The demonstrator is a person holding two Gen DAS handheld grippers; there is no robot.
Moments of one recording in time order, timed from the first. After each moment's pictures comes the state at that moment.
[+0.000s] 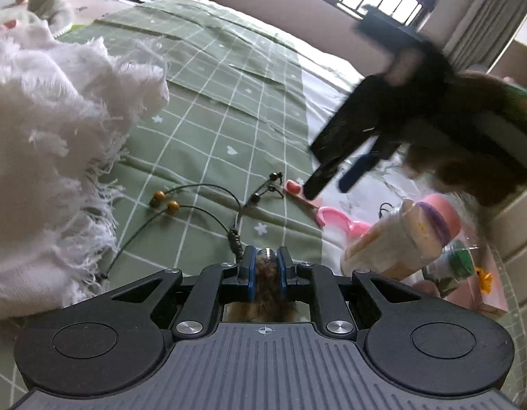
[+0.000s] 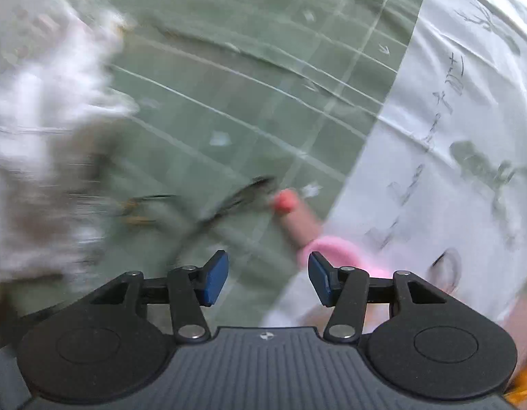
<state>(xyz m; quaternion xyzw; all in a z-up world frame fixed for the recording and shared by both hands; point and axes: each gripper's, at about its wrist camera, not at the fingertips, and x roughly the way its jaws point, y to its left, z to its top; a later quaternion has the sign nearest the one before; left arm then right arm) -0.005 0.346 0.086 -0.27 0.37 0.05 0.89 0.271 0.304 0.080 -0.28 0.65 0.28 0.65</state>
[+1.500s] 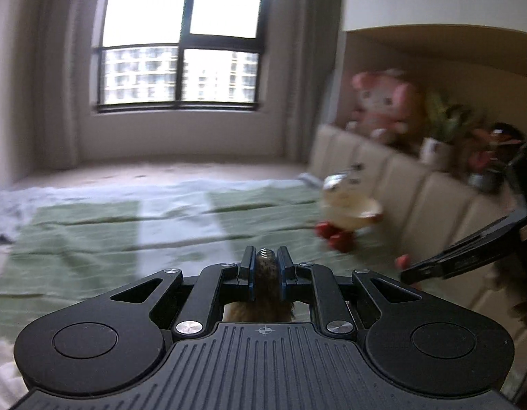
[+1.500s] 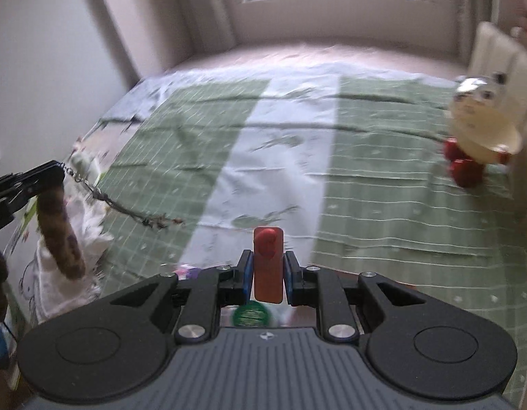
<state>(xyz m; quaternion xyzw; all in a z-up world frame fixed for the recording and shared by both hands) 0.109 0.090 0.392 -0.03 0.23 -0.09 0.97 0.258 -0.163 0.353 -0.01 0.44 0.27 0.86</state>
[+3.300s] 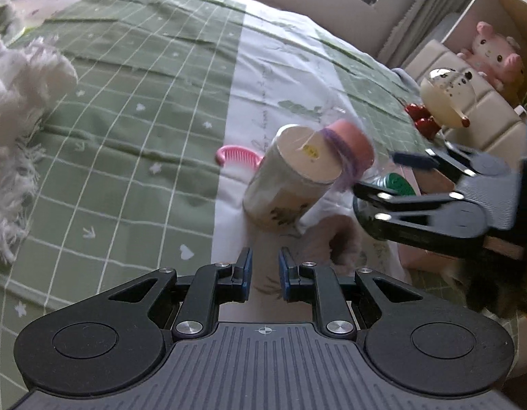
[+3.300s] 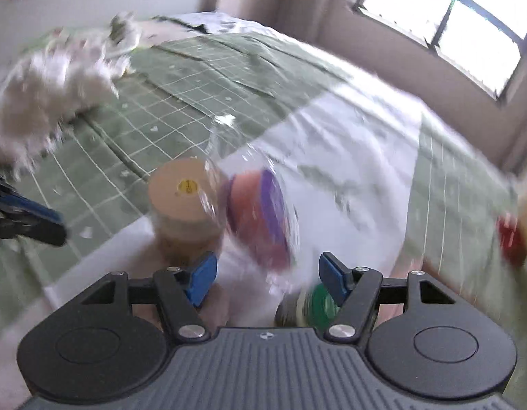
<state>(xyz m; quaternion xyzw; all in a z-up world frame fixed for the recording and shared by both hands) -0.002 0.227 0.111 -0.22 0.43 0.02 0.87 0.139 0.056 0.111 -0.31 0.30 0.33 0.84</state>
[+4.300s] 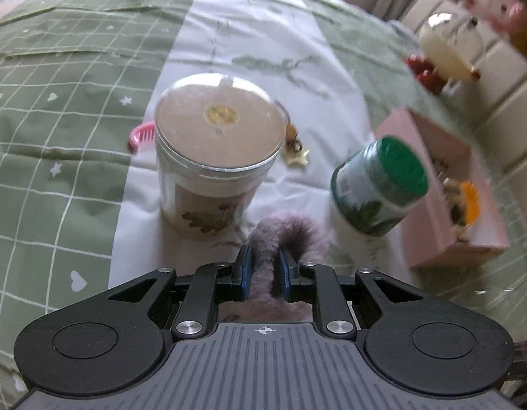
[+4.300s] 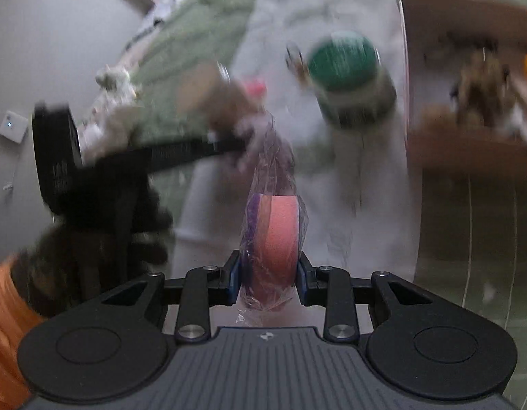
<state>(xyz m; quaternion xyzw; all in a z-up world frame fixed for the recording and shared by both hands) 0.089 0.146 0.065 -0.17 0.49 0.01 0.86 0.104 -0.093 0.086 0.08 0.60 0.34 0.72</state>
